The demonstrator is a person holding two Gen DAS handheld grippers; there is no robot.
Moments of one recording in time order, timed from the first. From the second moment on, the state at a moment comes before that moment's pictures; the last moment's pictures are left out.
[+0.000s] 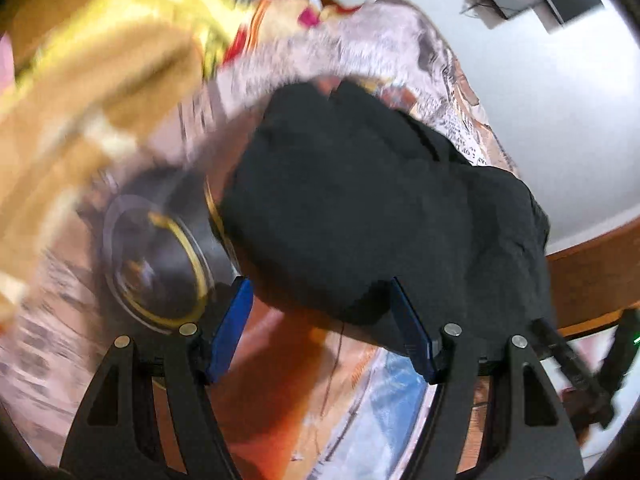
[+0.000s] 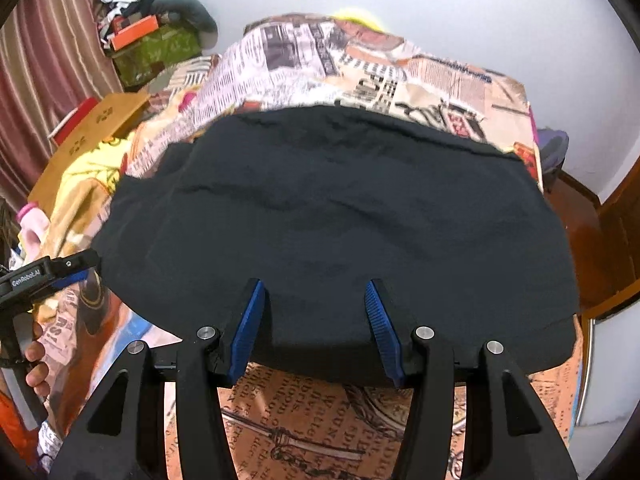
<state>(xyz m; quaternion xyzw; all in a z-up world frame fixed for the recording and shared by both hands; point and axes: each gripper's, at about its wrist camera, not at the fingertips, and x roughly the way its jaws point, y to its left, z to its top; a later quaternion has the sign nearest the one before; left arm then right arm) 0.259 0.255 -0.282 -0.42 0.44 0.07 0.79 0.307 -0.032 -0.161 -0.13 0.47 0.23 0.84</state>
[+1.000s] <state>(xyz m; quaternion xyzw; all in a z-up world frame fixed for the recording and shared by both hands) 0.295 0.235 -0.164 -0.31 0.29 0.16 0.89 0.290 -0.018 -0.127 -0.09 0.47 0.27 0.84</state>
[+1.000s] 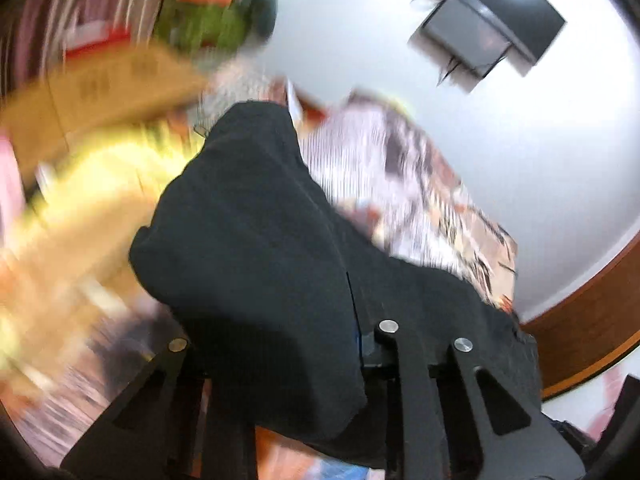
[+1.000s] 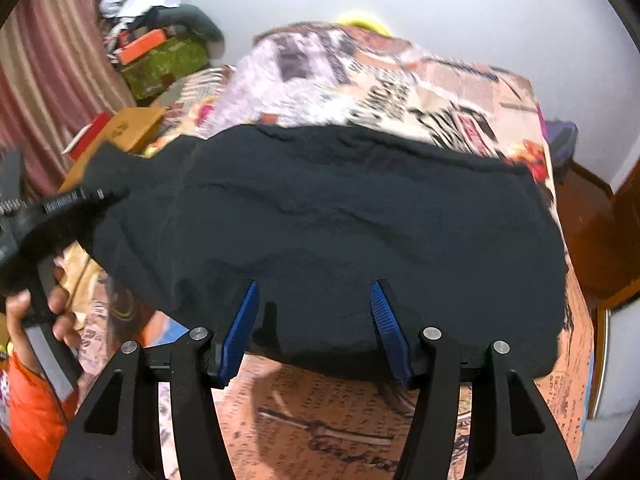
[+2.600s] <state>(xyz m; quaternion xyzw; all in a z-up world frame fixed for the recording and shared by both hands) 0.301 0.018 -0.153 -0.03 0.45 -0.09 0.89 0.268 -0.146 -0.085 -0.02 0.44 0.22 0.87</state>
